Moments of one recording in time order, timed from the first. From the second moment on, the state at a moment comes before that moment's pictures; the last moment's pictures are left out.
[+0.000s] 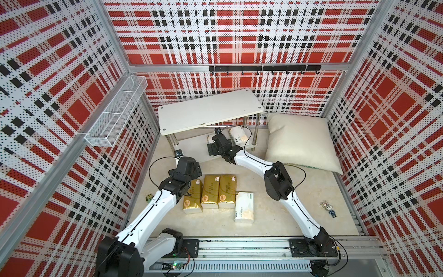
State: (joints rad) left arm -0.30 1.06 0.73 -0.41 -0.42 -0.46; right arm 0.78 2.55 2.26 -0.31 0.33 0.32
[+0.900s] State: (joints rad) left arm -0.29 1.05 0.73 -0.41 -0.42 -0.46; right arm 0.78 2.47 2.16 -0.21 0.33 0.35
